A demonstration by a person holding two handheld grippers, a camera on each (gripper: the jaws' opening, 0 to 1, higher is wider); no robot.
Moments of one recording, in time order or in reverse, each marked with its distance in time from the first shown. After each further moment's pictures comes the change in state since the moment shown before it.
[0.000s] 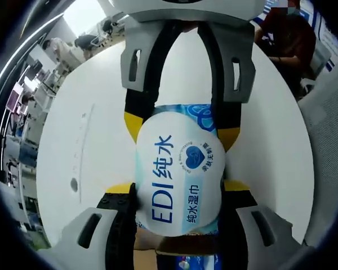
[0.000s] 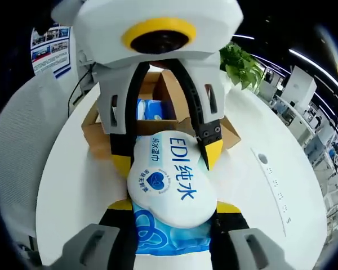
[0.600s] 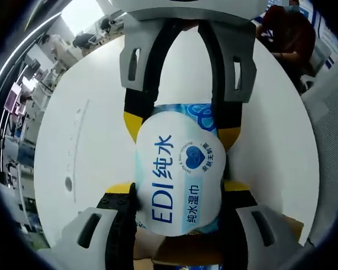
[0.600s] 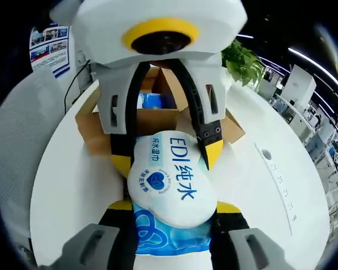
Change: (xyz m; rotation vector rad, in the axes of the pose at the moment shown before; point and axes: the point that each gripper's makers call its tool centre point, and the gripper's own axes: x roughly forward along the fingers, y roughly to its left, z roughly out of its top) left arm 0.015 -0.002 -0.009 0.010 0.016 -0.010; right arm 0.016 -0.001 -0.011 0.011 -0.005 -0.003
